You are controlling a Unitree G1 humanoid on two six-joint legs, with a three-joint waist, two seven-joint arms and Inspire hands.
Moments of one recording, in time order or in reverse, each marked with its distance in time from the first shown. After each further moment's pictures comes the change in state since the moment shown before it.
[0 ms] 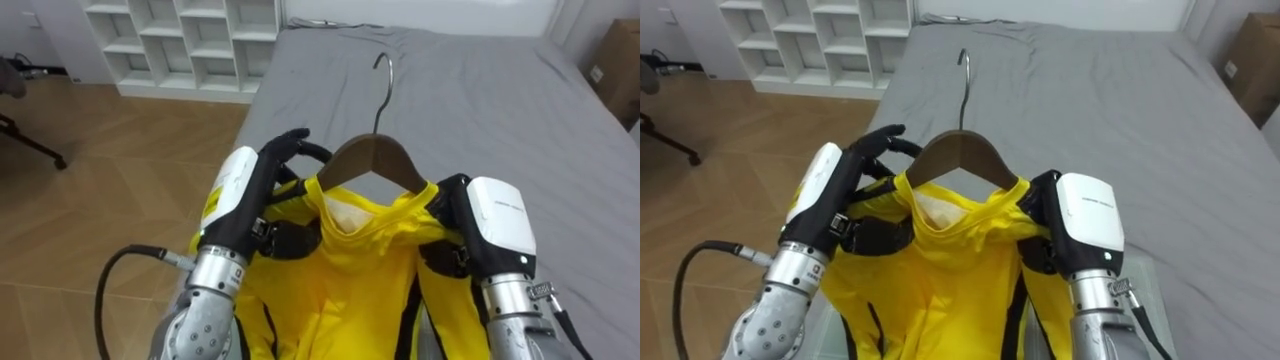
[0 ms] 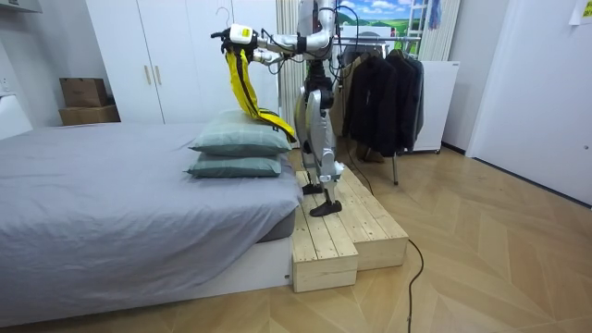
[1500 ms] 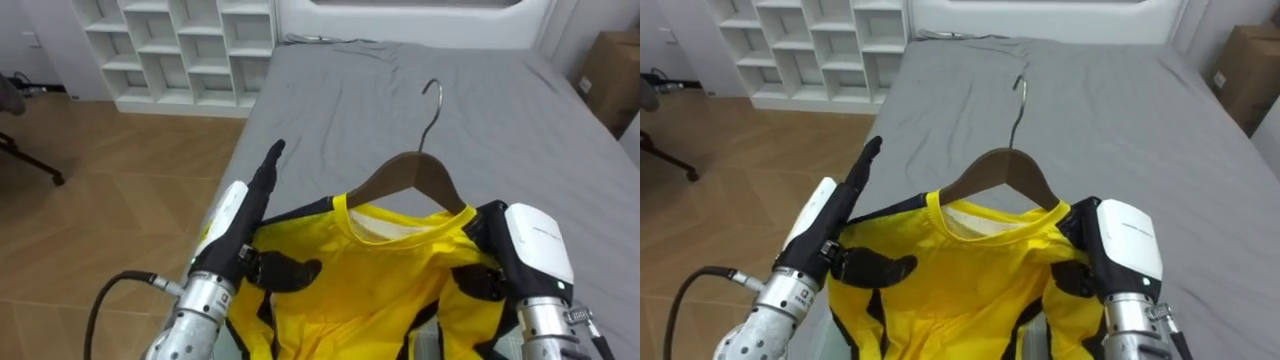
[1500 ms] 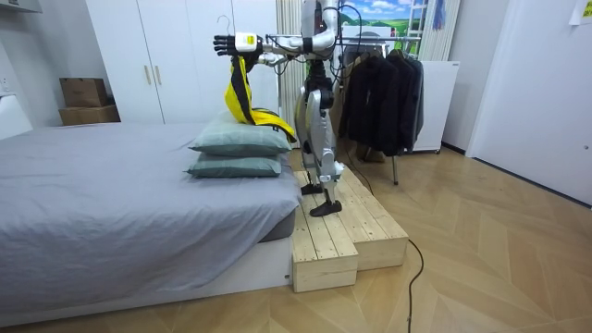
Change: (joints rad) left arm 0.096 0.031 0.065 0.018 -0.070 0.010 -0.087; right arm 0.087 -0.047 -0.109 0.031 0.067 -0.012 0.023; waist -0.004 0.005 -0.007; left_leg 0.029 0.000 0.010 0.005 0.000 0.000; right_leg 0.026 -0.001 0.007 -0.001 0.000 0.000
